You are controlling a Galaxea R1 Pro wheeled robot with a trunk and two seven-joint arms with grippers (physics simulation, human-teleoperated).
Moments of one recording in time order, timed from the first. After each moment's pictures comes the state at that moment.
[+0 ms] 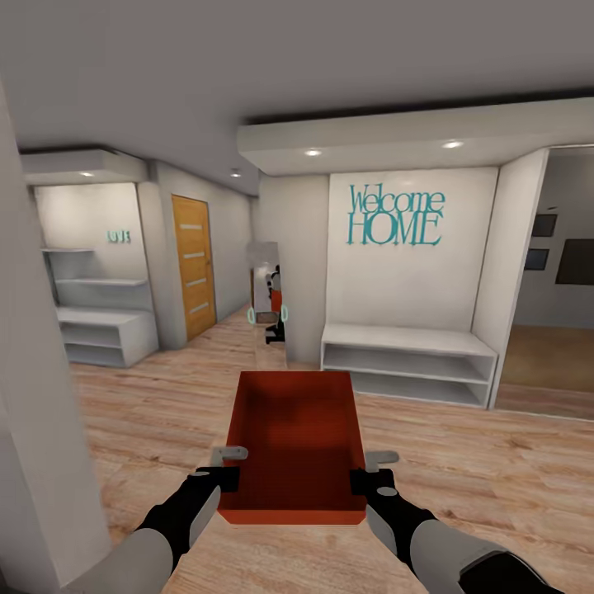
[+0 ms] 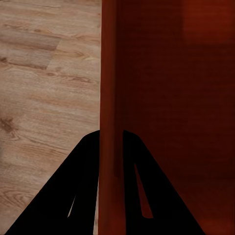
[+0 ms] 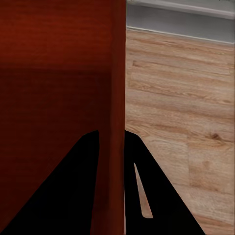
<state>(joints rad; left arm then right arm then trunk) -0.64 -0.08 -0.08 -0.42 0.08 0.27 0.13 -0.74 0.11 0.31 -0.08 -0.24 -0.11 -0.20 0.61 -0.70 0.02</state>
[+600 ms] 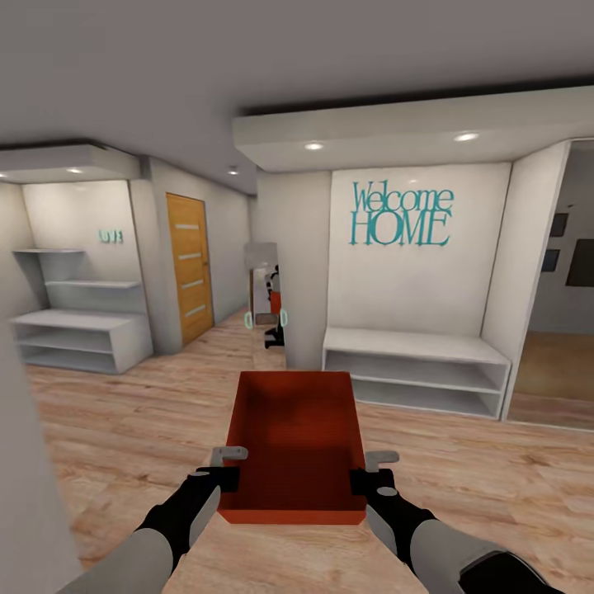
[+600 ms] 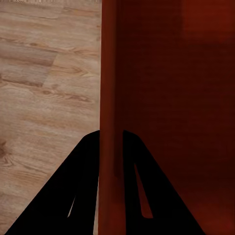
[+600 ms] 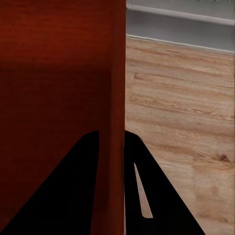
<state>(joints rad) -0.64 -0.08 -0.08 -0.42 0.07 0.27 0.13 -0.74 0.11 0.31 -0.08 -0.24 -0.11 -0.20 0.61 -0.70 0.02</state>
